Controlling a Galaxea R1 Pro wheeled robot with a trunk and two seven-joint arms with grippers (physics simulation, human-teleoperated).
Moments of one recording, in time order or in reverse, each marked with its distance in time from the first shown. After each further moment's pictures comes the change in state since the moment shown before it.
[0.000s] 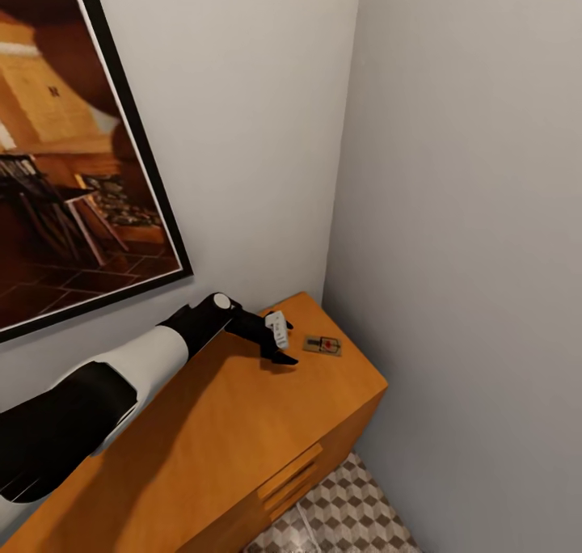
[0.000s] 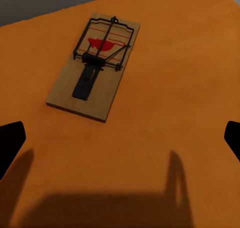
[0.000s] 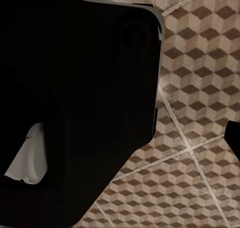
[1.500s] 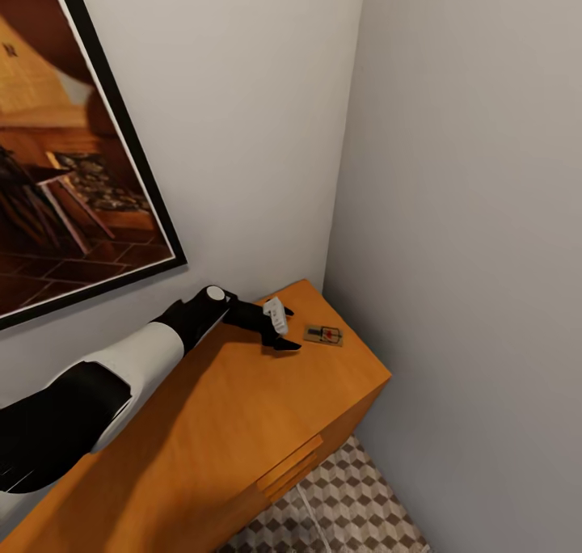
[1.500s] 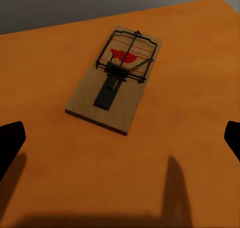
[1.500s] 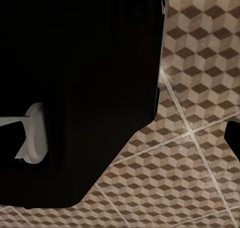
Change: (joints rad) left arm -0.003 0.016 0.118 -0.044 0.001 0.000 -0.006; right arm 0.000 0.000 0.000 0.000 0.000 0.000 0.000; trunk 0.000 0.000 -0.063
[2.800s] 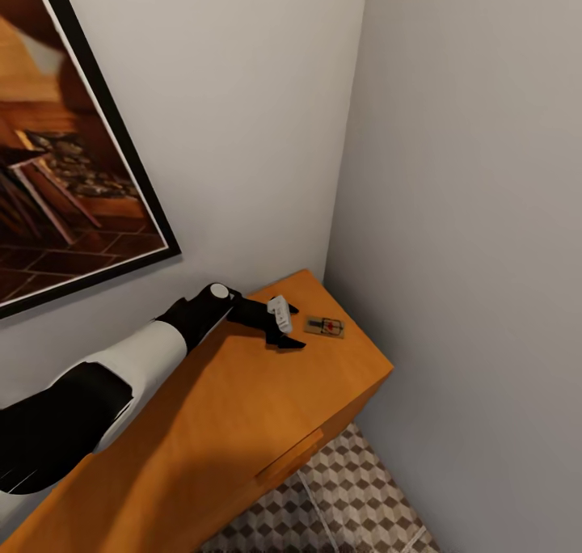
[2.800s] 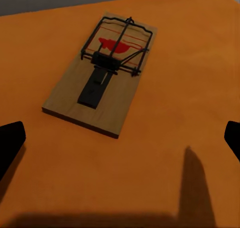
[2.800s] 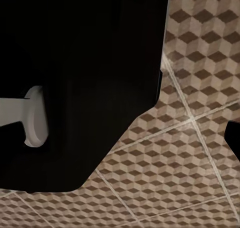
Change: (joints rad) left arm 0.000 -0.009 -0.005 -0.032 -0.003 0.001 -0.005; right arm 0.000 0.001 0.002 0.000 0.002 -0.001 0.000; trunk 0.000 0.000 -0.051
